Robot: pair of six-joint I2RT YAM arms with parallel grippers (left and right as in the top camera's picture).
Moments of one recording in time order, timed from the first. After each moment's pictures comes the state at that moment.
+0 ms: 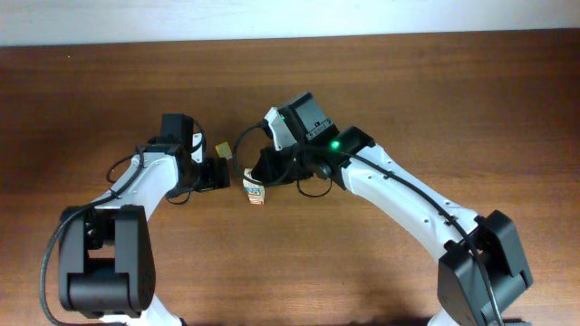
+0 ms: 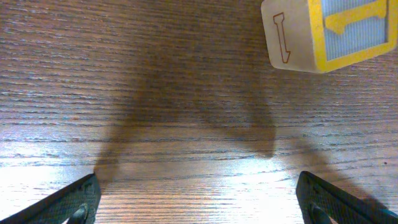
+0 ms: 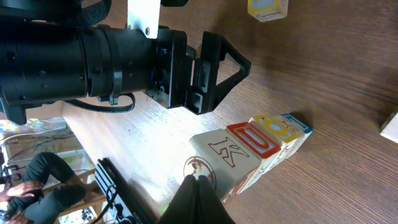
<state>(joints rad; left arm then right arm) -0.04 1.83 1.08 -0.60 0.10 -0.18 0.62 1.81 1.41 -0.59 -0.55 0.49</state>
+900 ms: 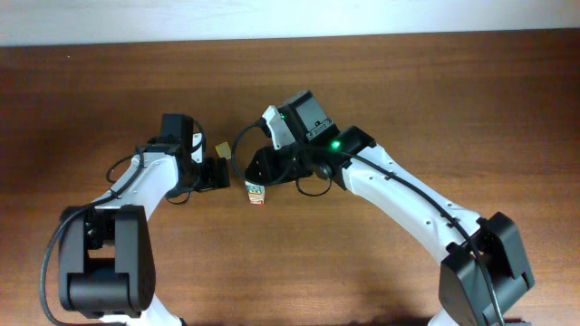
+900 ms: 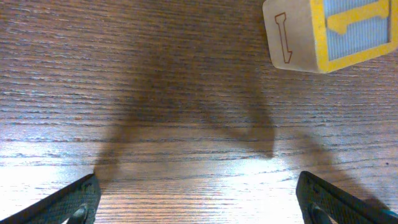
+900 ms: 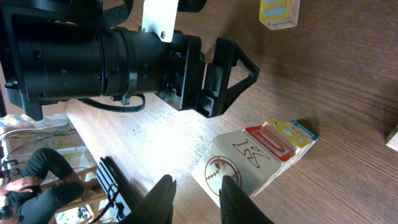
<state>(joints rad) -0.04 1.83 1.08 -0.60 0.10 -0.18 0.62 1.80 1.42 -0.58 -0.56 0.47</state>
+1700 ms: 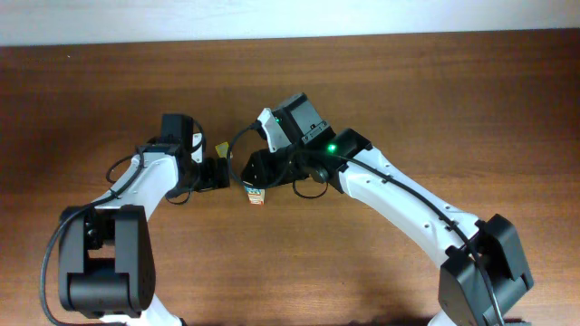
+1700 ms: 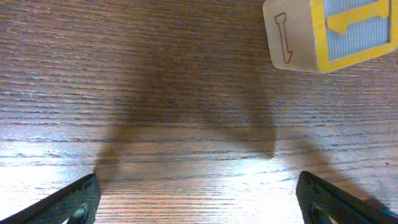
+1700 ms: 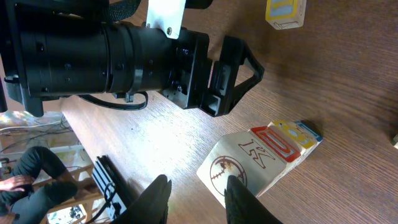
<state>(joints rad) -0.04 1.83 1.08 -0.60 0.10 -0.18 0.65 1.79 1.42 -0.58 -0.53 0.47</state>
